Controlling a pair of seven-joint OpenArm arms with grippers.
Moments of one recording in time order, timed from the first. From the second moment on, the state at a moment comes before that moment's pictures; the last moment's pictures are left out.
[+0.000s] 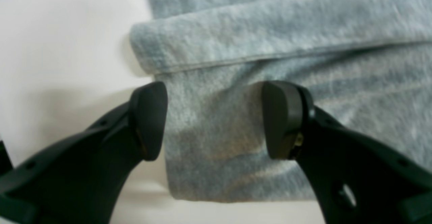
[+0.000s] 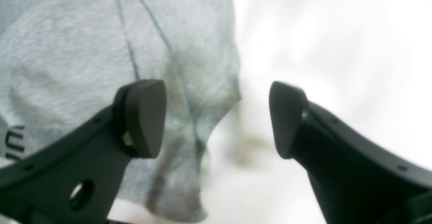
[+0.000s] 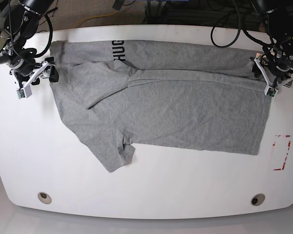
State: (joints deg) left arm 12.4 -15.8 -31.5 94.4 2.2 -43.0 47.9; right arm -10.3 16.6 39.3 94.7 35.9 40.9 -70.6
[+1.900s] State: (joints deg) left arm 30.1 -13.8 -34.6 99.8 -4.4 -42.0 41.7; right arm 16.6 18.4 26.1 69.3 22.9 40.8 -60.4
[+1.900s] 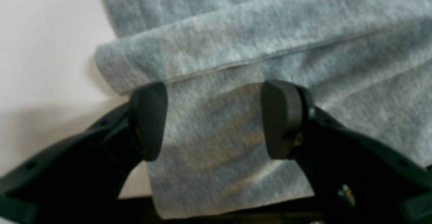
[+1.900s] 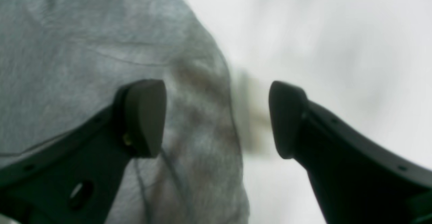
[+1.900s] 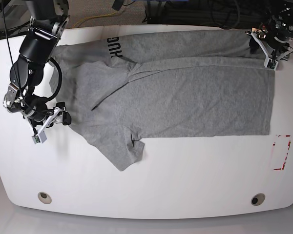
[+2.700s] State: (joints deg) left arm 18.7 -13.2 -35.9 109.5 -0.1 -43.0 47.5; right arm 29.6 14.9 26.2 41.6 6.7 40.5 -40.5
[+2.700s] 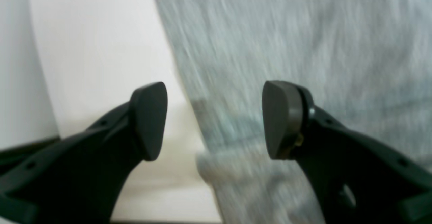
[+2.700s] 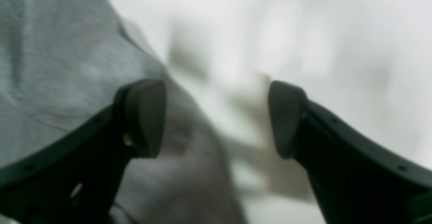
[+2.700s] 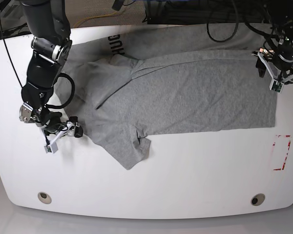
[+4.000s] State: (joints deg) left arm -21.2 -14.9 -40.7 66.0 13.9 -43.0 46.9; right arm 29.7 8.9 15.0 41.6 7.4 41.0 -37.8
